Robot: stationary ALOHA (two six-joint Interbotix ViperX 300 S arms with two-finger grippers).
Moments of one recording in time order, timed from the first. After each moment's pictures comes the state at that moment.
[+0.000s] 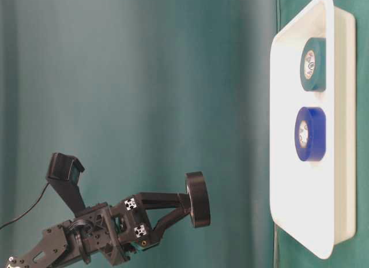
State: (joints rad) left arm 0.42 -0.09 0.29 0.01 0.88 0.07; right arm -0.01 -0.96 1.21 -0.24 0.25 0.37
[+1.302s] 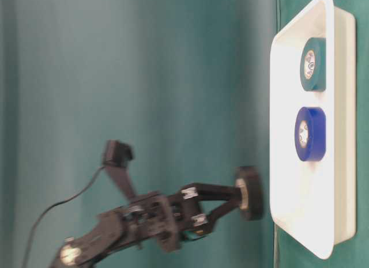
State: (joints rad) left arm 0.41 0.05 0.35 0.01 0.74 0.07; right arm -0.01 -0.96 1.21 -0.24 0.26 0.37
